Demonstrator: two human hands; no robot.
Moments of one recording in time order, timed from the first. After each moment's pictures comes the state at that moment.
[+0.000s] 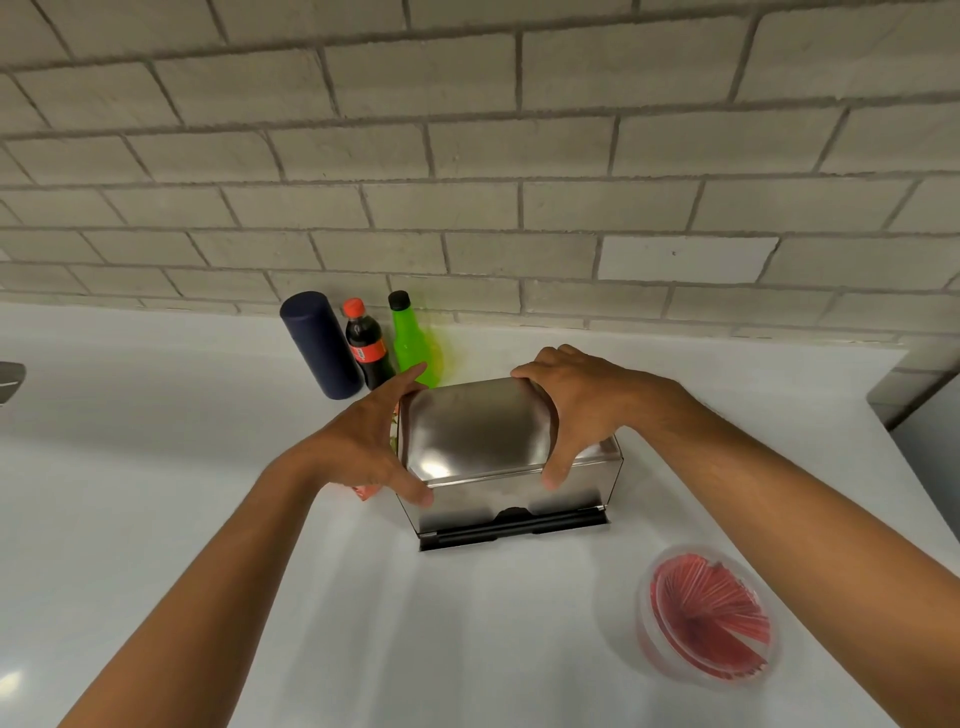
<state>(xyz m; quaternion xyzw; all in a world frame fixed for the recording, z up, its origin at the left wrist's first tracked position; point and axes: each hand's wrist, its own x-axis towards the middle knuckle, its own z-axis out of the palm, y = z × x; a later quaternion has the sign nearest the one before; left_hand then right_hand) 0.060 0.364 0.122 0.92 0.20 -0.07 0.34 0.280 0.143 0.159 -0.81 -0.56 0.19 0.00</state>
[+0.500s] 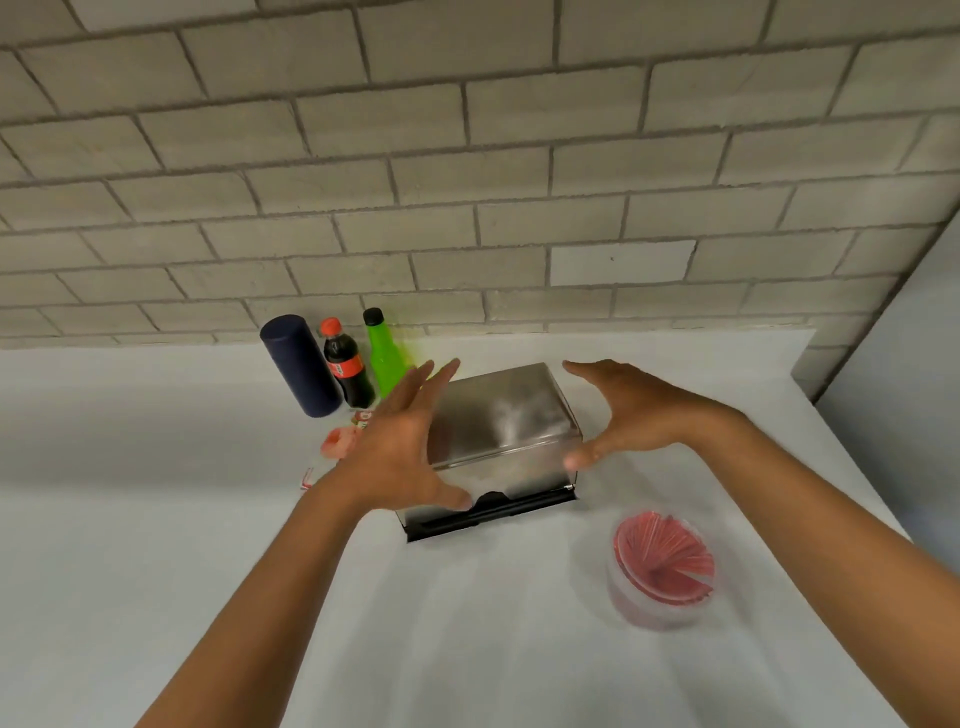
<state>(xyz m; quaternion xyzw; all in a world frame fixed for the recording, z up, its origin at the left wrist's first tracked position) 0.057 0.276 0.150 0.97 0.10 0.04 0.22 0.274 0.031 0.157 -0.86 -0.41 0.24 0.17</state>
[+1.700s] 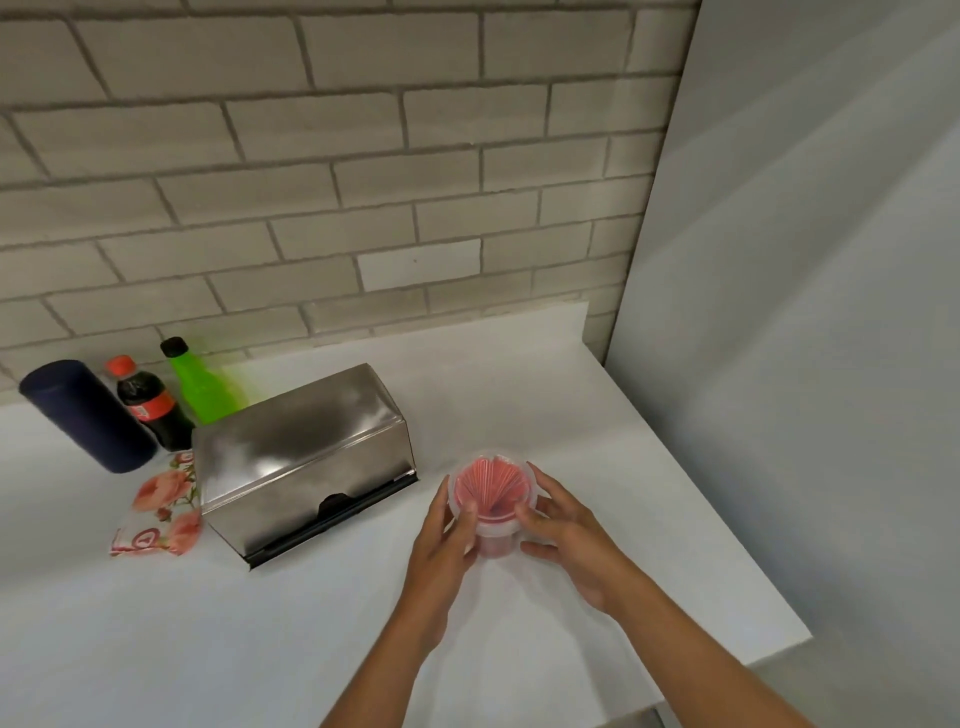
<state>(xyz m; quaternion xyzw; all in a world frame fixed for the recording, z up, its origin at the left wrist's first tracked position) 0.067 0.046 0.029 0.63 0.14 0.01 0.76 0.137 -0.133 0.034 -0.64 -0.04 0.29 0.71</state>
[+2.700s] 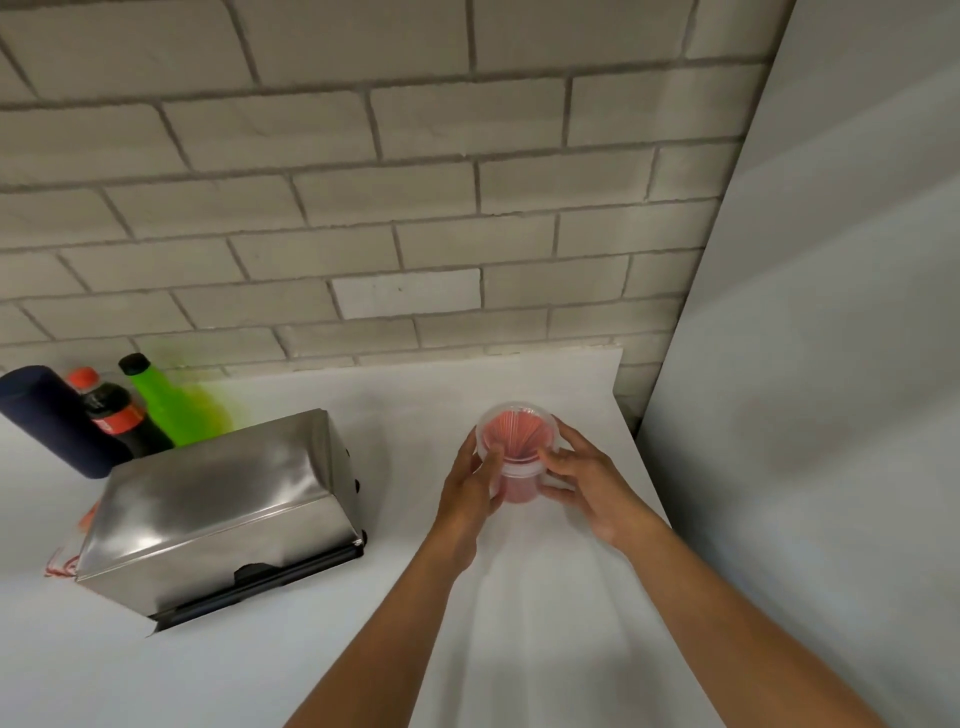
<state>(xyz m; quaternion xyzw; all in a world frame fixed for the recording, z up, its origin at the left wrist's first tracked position) 0.289 -0.002 0.037 0.61 0.23 0.07 0.76 0.395 -0.159 0.018 -0.62 -0.08 0.33 0.71</state>
